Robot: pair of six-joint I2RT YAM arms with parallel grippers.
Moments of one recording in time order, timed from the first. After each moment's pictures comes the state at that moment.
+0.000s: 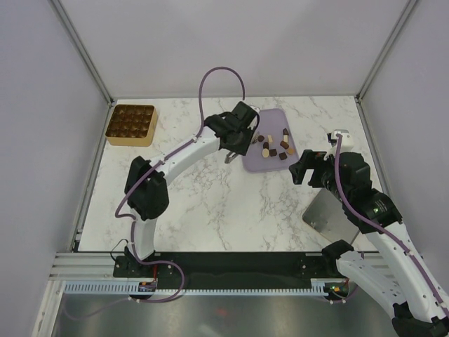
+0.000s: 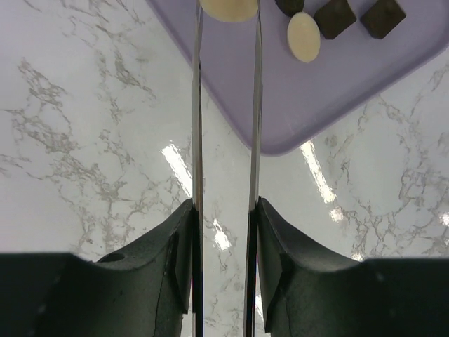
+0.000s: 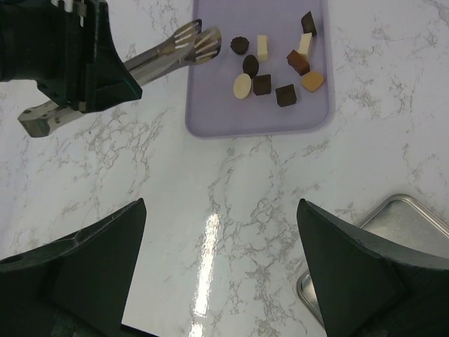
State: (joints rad) left arm -0.76 2.02 1.85 -0.80 -0.17 -0.24; right arm 0.42 0.72 0.94 -0.65 0.11 0.39
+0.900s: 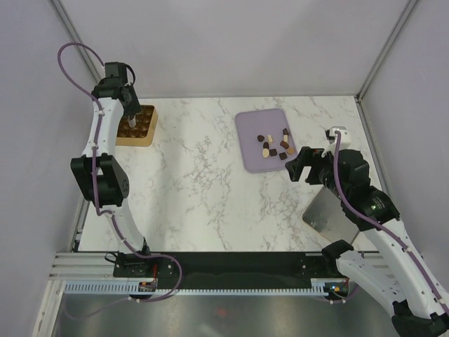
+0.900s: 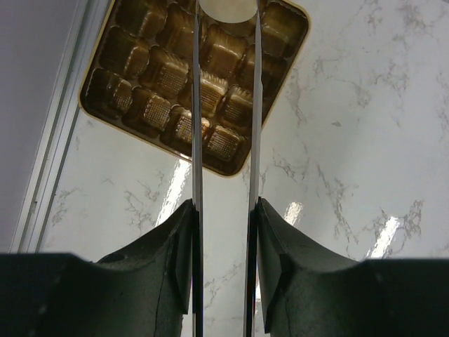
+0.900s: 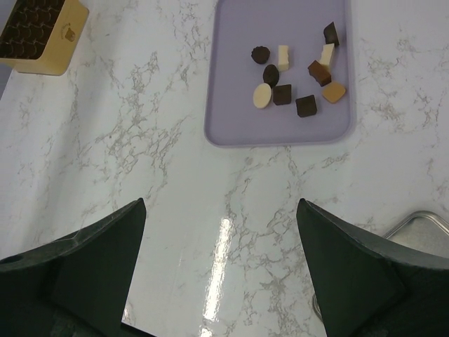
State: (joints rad) left arm 0.06 1.94 1.97 -0.87 -0.19 -0.22; right arm 0.42 0.74 0.94 -0.59 0.06 0.40
